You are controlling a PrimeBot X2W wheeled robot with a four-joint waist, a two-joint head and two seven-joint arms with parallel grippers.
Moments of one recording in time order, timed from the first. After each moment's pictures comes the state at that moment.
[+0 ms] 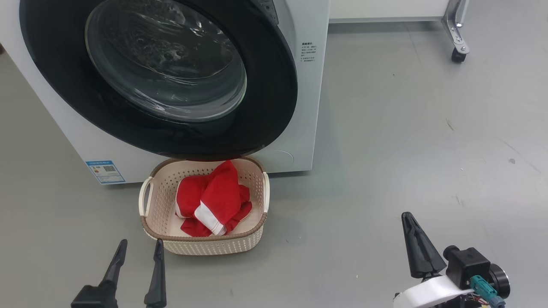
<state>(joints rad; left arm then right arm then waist) 0.17 0.12 -0.19 -0.01 -0.36 0.09 -0.20 0.11 -0.07 0.23 0.11 0.25 -0.05 -0.25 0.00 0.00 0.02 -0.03</state>
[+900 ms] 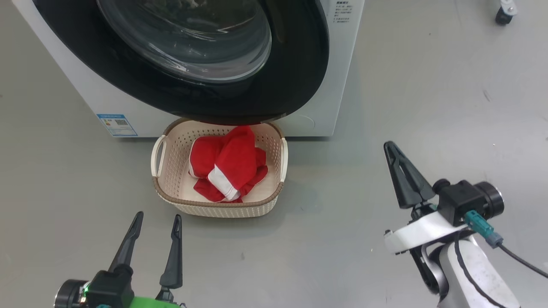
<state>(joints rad) 0.13 0.11 -0.25 -0.09 -0.30 0.09 -0.21 -0.14 -0.10 0.28 0.11 0.20 0.04 -0.24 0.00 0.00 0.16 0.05</state>
